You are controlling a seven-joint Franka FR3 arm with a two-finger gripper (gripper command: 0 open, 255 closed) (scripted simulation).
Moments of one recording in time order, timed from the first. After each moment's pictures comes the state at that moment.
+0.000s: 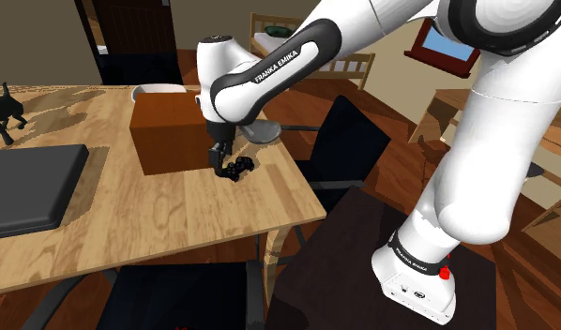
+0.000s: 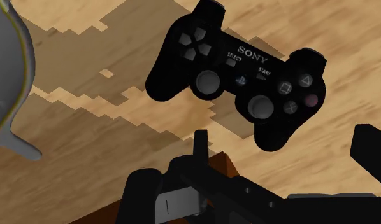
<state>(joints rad) 0.11 0.21 0.19 -2.10 -0.11 2.31 -0.16</state>
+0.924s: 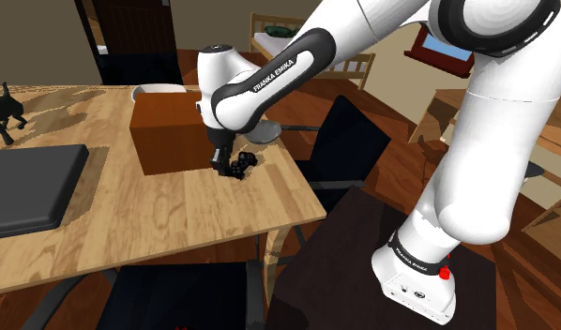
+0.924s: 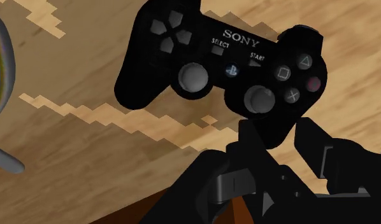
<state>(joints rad) 0.11 0.24 0.19 -2.11 -0.12 2.35 -0.15</state>
